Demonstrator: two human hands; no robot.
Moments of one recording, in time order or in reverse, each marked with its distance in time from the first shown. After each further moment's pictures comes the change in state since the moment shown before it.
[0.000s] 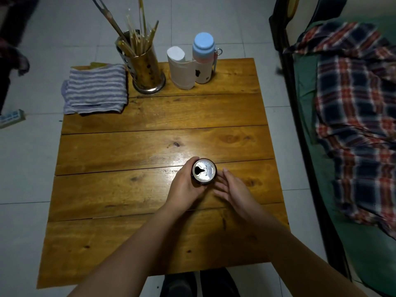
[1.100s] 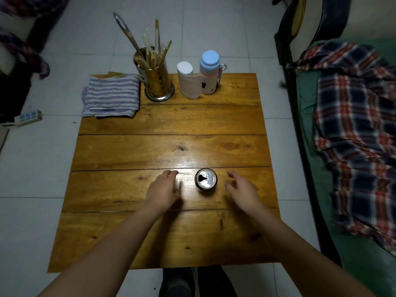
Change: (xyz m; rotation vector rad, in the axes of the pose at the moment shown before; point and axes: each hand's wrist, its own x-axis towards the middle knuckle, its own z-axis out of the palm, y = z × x) left_hand -0.020 -0.012 -0.051 0.607 -0.181 -0.188; right_hand -0.035 -0.027 -0.021 -0.956 0.098 -0.296
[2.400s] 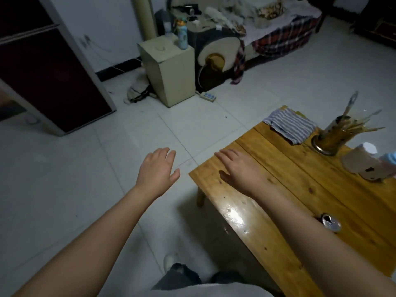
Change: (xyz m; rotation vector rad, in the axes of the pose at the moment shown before) left_hand -0.403 -0.175 -0.033 0.067 0.630 -0.693; right_hand -0.207 -0.258 0.183 -1.008 -0.260 -1.426
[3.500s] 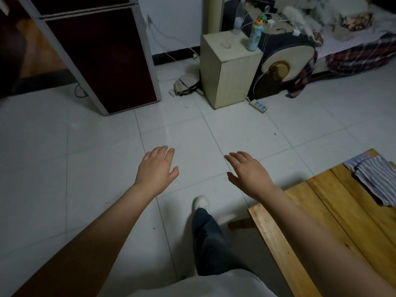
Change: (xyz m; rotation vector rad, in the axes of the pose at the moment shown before) left_hand 0.052 -0.249 0.010 -0.087 -0.042 -0.290; right_hand 0.242 -0.121 0.039 0.017 -0.100 -0.140
